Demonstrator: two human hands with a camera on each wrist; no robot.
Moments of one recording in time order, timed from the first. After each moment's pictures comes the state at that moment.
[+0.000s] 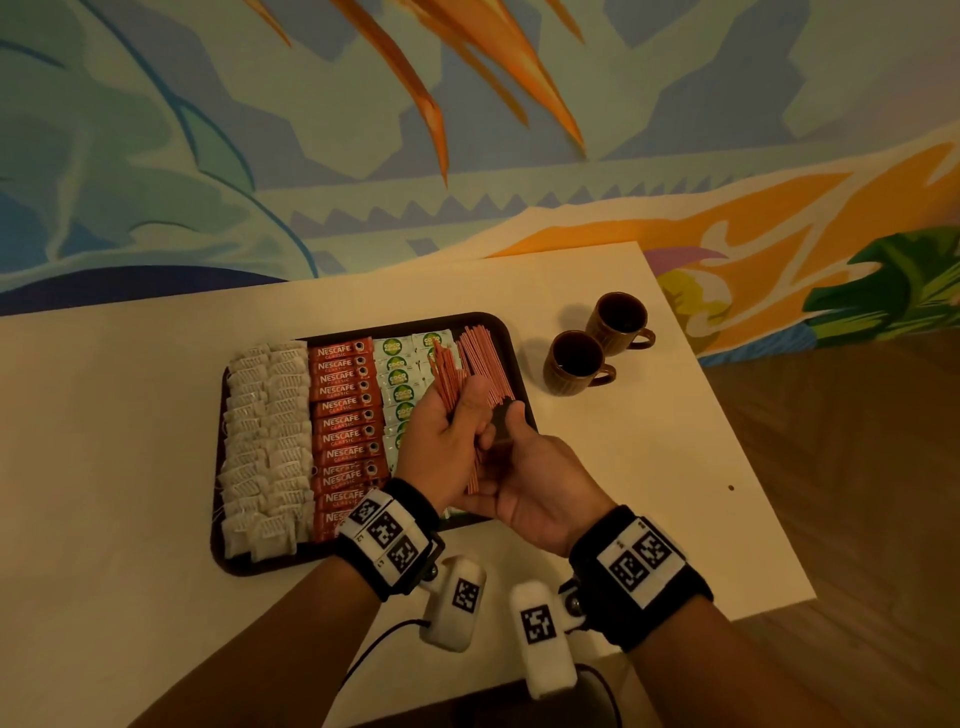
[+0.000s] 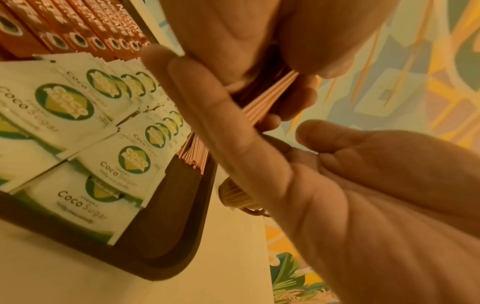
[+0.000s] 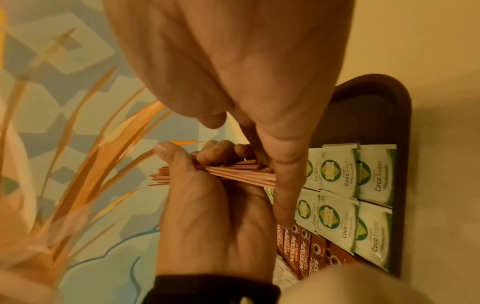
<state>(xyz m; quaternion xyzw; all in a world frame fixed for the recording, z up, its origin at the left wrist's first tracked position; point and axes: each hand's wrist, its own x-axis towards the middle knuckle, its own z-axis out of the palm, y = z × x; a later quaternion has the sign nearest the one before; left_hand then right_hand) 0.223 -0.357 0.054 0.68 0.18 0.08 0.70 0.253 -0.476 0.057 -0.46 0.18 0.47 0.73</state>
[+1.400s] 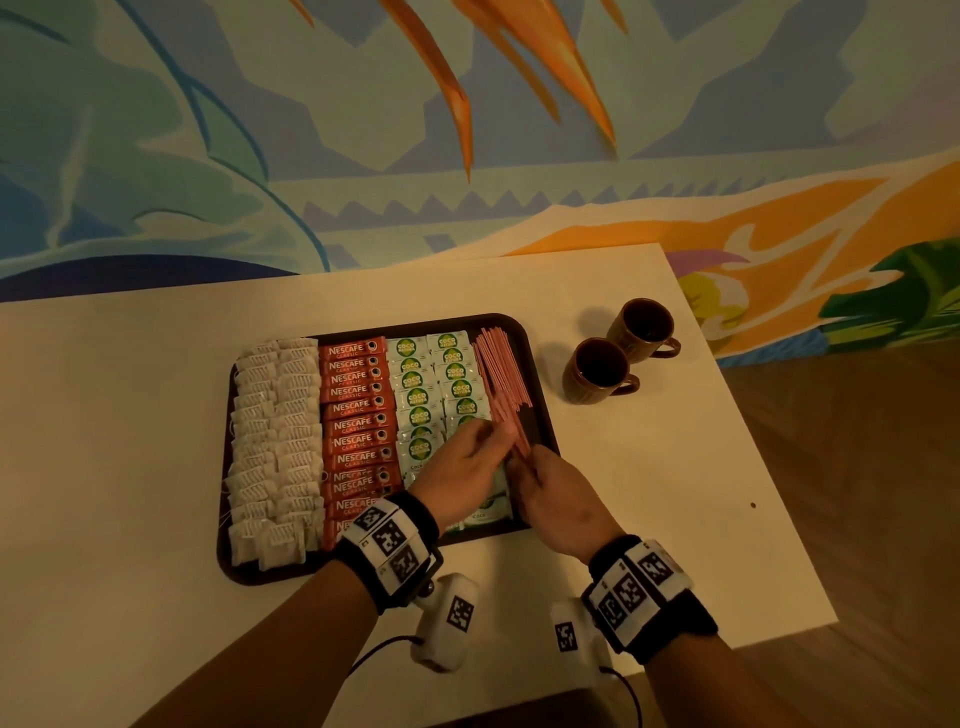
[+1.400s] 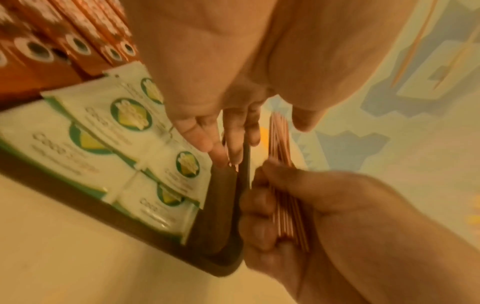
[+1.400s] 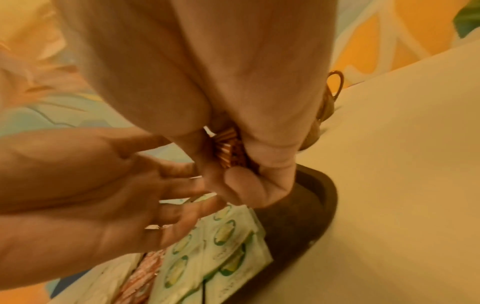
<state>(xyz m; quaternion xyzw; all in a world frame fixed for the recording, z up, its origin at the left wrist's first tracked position) 0.226 -0.337 0.015 0.74 0.23 -0.14 0.62 0.264 -0.484 0.013 -0.86 -0.13 0.33 0.37</state>
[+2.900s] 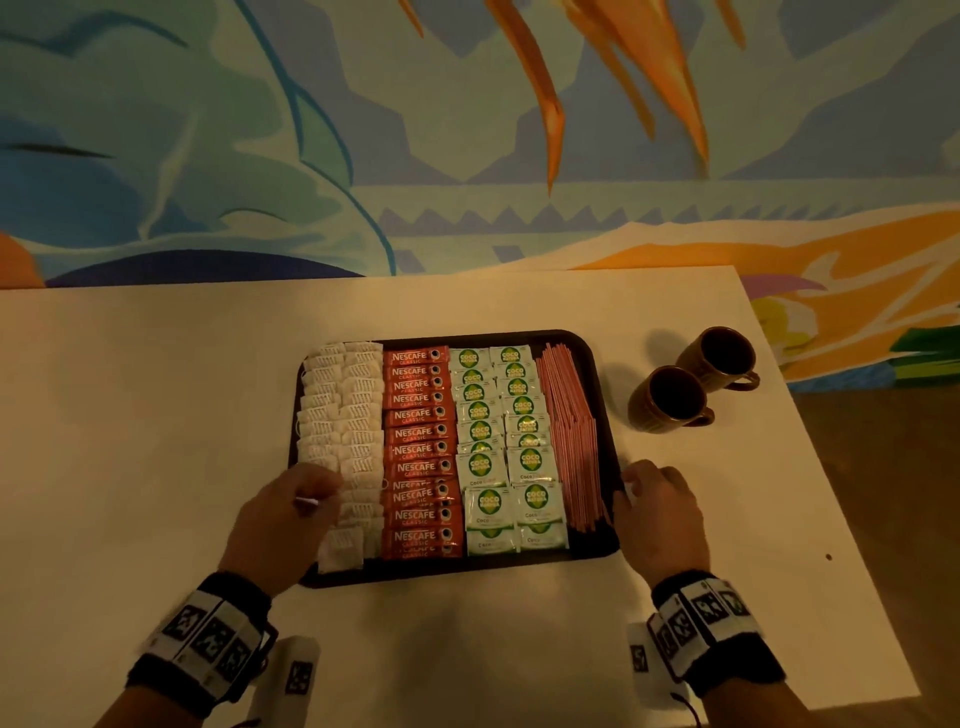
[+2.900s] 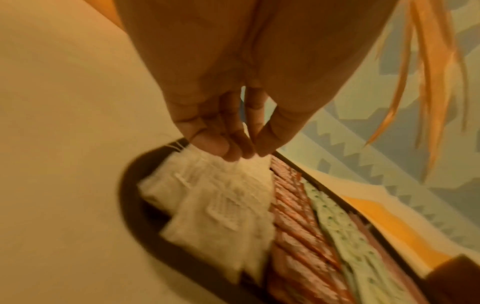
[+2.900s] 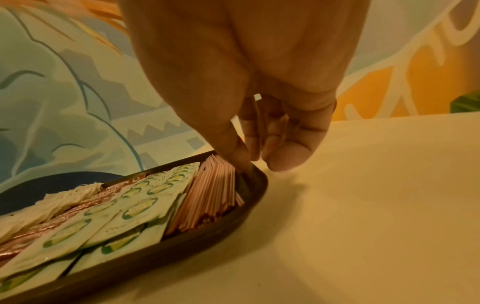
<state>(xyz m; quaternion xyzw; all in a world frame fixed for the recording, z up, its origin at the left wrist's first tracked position) 0.094 -0.160 -0.002 0.84 0.37 -0.03 0.40 0.281 -0.495 -0.011 -0.97 -0.03 0.17 0.19</state>
